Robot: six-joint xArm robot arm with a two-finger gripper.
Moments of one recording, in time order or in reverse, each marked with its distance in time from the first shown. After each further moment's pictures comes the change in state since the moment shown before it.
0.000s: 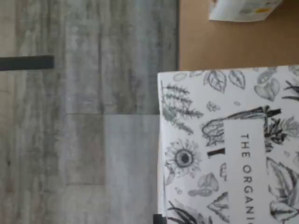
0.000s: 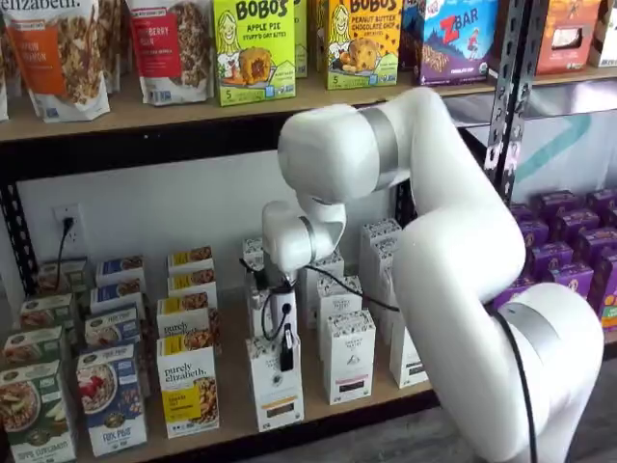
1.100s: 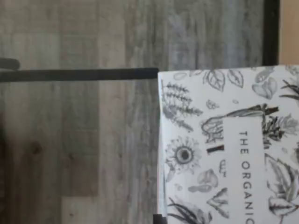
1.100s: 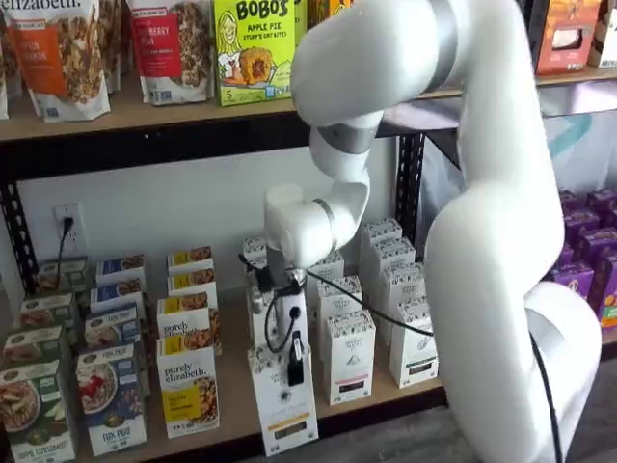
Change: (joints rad) arm 0.126 -0.565 0.716 -0.040 -0.156 0.158
